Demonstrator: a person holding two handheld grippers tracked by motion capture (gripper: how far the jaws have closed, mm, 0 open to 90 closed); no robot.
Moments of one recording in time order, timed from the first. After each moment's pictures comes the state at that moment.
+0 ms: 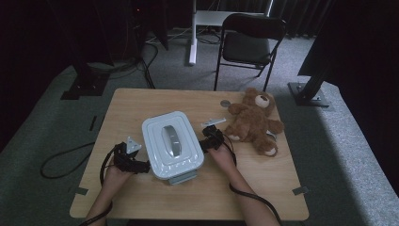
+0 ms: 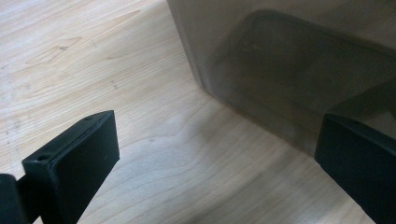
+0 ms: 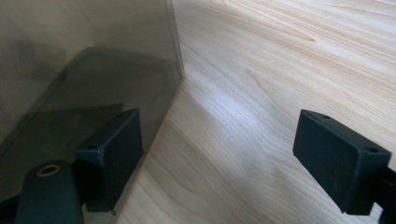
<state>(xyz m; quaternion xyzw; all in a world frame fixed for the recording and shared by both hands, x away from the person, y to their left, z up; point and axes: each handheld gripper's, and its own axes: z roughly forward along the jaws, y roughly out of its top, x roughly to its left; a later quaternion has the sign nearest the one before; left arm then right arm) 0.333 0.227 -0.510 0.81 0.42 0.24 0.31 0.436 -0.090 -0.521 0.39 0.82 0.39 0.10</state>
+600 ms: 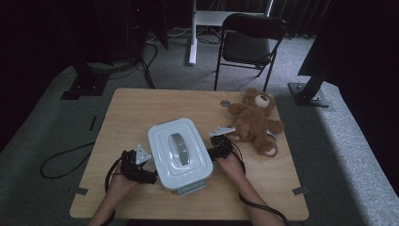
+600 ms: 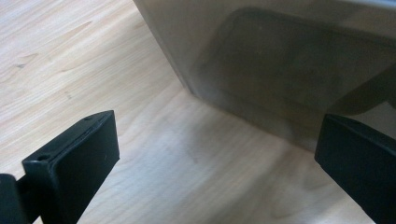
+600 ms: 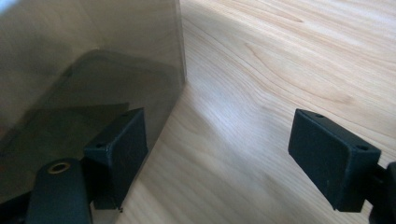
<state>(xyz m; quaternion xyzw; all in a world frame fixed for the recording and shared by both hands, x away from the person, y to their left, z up) 0.299 0.195 -0.505 0.84 0.37 0.24 0.31 0.399 -0.118 -0.521 0.37 0.83 0.40 0.12</state>
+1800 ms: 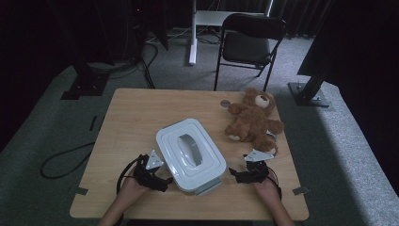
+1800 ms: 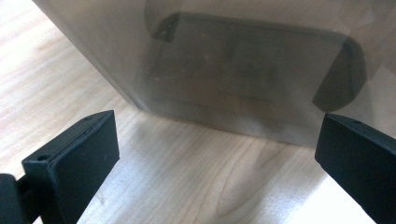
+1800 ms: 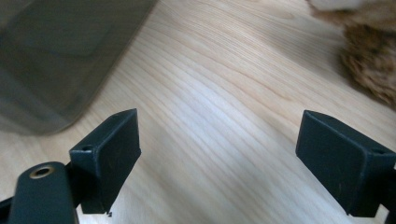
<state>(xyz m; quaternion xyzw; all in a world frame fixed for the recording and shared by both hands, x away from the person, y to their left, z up) 0.296 0.165 -0.511 0.87 0.32 0.17 0.35 0.320 -0.233 -0.540 0.37 0.82 0.39 0.19</state>
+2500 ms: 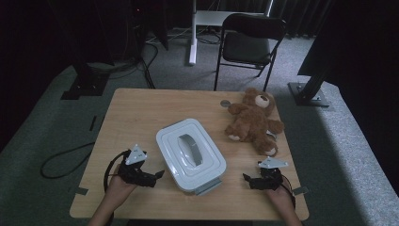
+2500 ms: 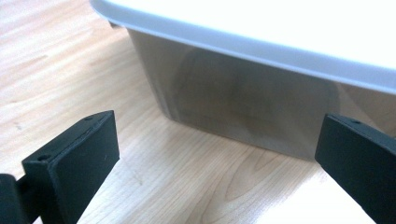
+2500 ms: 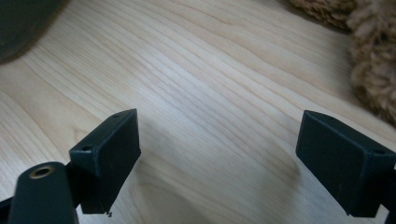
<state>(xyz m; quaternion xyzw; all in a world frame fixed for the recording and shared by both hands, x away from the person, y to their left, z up) 0.283 0.200 -0.465 0.83 0.36 0.18 0.40 0.304 -0.277 -0.558 0.41 0.81 0.37 0.19</state>
